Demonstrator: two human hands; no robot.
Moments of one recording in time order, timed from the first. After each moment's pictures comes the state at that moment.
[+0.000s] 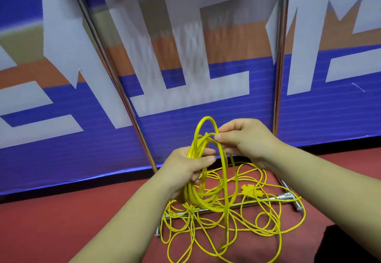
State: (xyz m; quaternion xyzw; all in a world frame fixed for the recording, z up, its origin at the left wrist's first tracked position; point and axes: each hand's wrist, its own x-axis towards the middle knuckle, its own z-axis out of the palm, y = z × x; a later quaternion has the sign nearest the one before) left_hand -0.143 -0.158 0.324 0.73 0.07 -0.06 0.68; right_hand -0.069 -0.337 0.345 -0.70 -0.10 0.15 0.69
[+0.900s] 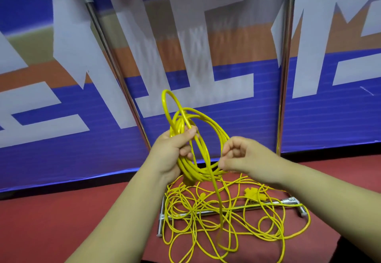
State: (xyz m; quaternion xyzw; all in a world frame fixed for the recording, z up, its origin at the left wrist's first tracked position) left_hand -0.131 -0.152 0.361 0.60 0.09 0.07 0.79; right_hand -0.081 -0.352 0.319 -0.69 -0.26 0.21 0.64
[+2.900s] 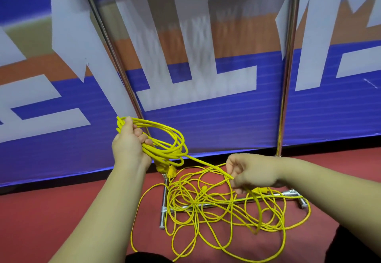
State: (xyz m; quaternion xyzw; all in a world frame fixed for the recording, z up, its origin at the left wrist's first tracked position) left_hand -0.131 -0.070 0.355 0.41 0.23 0.32 0.82; right_hand -0.066 -0.348 0.270 -0.76 -0.26 0.40 0.44
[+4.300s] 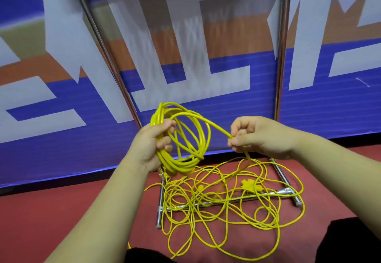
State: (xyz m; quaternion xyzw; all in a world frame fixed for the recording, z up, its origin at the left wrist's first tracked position) left_hand -0.127 -0.110 0.355 0.57 0.07 0.05 0.81; right_hand -0.050 -0.385 0.338 -0.65 -0.26 0.29 0.65
